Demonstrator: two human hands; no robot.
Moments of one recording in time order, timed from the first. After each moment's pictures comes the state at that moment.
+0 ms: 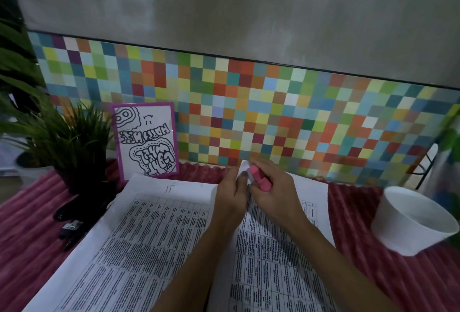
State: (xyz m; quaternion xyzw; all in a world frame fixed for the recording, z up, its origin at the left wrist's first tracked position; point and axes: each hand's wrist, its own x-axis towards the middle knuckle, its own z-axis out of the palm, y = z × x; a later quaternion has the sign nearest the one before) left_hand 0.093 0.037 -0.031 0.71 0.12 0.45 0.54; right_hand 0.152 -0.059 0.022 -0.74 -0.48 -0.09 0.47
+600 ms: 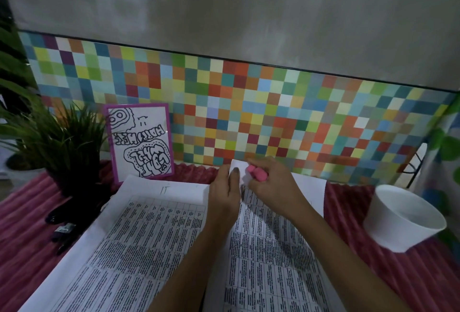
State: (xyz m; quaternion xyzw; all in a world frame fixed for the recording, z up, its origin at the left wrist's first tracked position) left_hand 0.088 0.030 -0.017 0.67 0.12 0.50 0.54; right_hand 0.153 -0.062 0.052 -0.82 -0.43 0.01 0.39
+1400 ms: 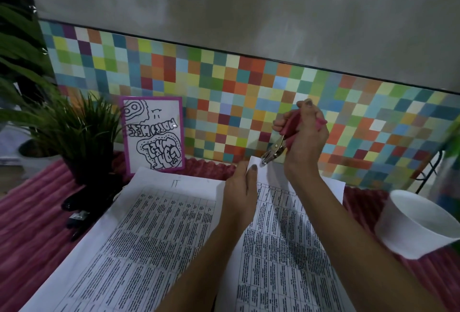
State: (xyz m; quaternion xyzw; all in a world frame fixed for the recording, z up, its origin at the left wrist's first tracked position) left_hand 0.082 0.021 -0.009 0.73 0.15 0.48 0.47; right_hand 0.160 -0.022 0.107 -0.41 -0.26 0.00 0.87
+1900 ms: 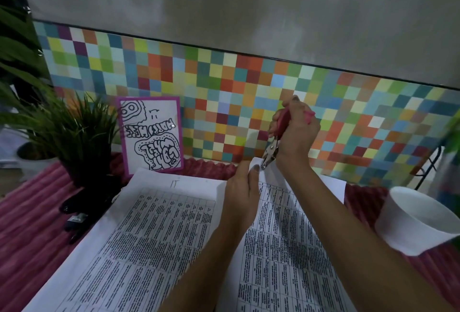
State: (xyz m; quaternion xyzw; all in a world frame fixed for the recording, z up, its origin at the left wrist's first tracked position) left_hand 0.083 0.020 -0.011 0.75 0.13 0.49 0.43; right_hand 0.166 -0.006 0.107 -0.44 -0.26 -0.02 0.86
